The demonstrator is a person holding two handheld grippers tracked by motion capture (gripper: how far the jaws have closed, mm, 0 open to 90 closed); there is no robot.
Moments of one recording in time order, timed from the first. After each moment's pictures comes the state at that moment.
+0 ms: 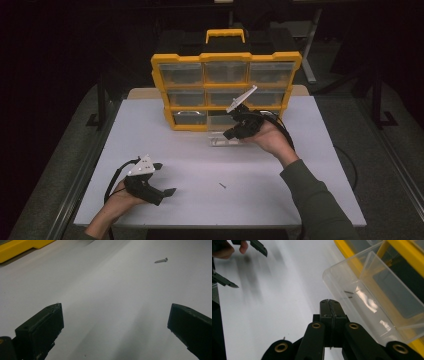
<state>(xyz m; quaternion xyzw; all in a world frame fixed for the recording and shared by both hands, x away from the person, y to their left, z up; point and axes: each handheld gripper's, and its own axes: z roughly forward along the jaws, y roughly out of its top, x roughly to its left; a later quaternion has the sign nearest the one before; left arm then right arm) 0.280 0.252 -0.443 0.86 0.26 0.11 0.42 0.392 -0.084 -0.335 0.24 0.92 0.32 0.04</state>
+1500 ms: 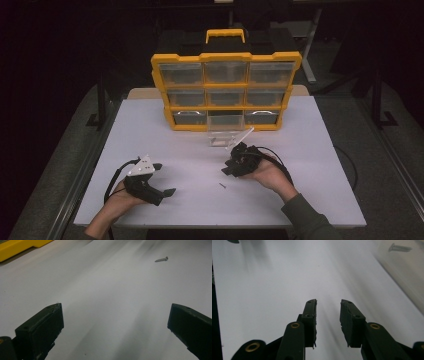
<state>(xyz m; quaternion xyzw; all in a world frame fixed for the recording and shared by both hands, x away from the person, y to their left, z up) 0.280 0.253 -0.443 0.86 0.26 0.11 0.42 0.335 -0.080 -0.411 0.23 0.92 0.31 0.02</state>
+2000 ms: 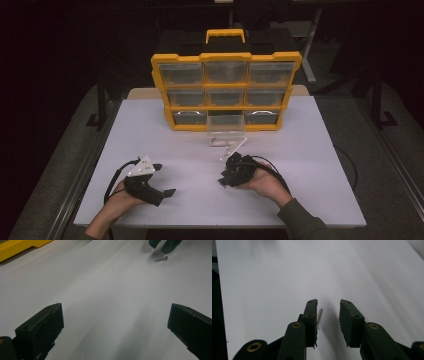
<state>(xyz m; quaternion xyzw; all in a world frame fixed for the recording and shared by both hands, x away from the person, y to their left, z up) 0.279 0.253 -0.443 0.86 0.26 0.11 0.42 0.321 -0.067 -0.432 0.21 0.93 0.29 0.00</state>
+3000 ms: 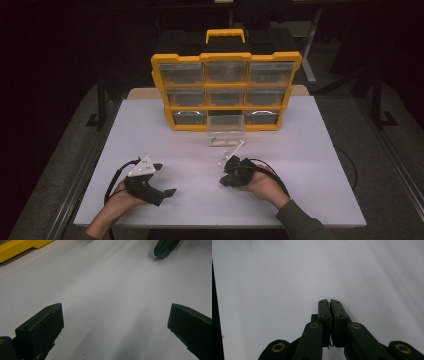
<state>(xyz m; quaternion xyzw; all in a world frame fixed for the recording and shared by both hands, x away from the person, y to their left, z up) 0.279 0.252 -0.443 0.86 0.26 0.11 0.42 0.318 -0.064 -0.438 0.21 0.94 0.28 0.00</state>
